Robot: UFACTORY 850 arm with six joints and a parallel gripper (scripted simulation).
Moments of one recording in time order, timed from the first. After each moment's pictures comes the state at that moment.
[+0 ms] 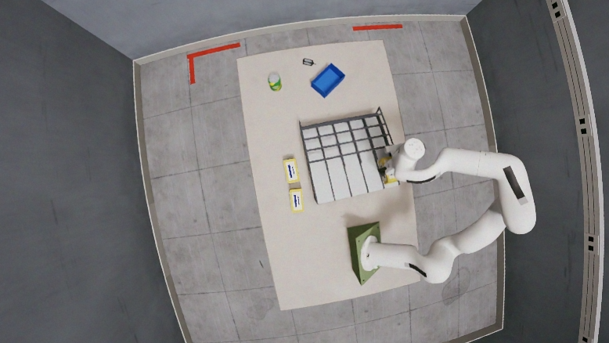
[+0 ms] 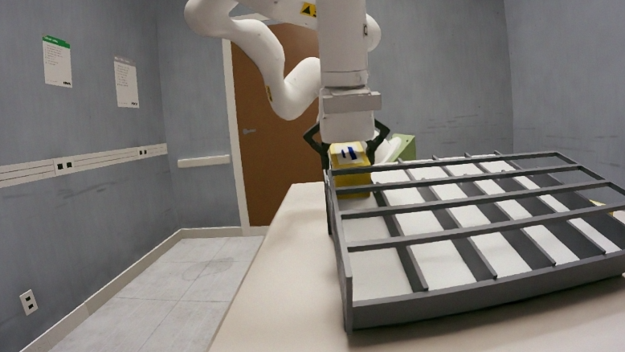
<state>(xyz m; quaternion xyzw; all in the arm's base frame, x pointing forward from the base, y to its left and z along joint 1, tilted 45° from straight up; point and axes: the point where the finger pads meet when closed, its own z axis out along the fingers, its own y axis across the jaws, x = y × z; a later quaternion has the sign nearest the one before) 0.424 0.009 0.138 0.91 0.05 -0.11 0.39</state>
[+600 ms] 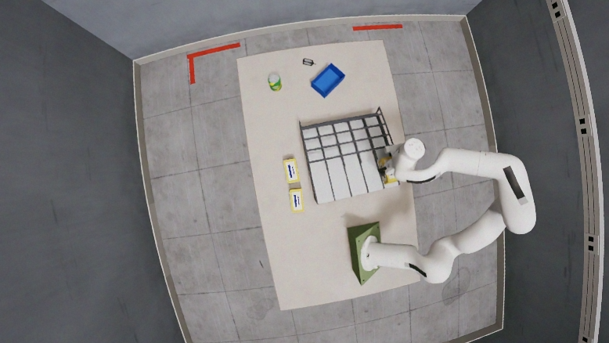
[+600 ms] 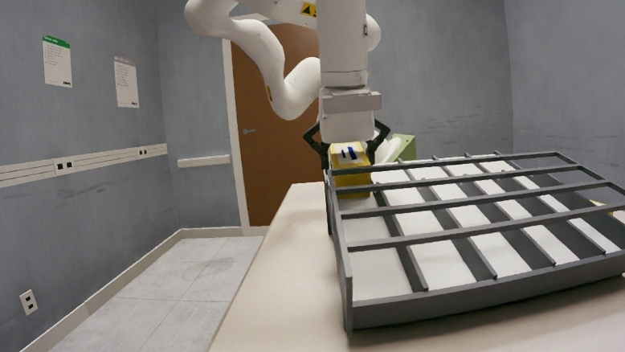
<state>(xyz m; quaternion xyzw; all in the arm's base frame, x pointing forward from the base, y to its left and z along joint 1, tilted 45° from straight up) 0.424 0.009 0.138 0.91 0.05 -0.11 0.39</state>
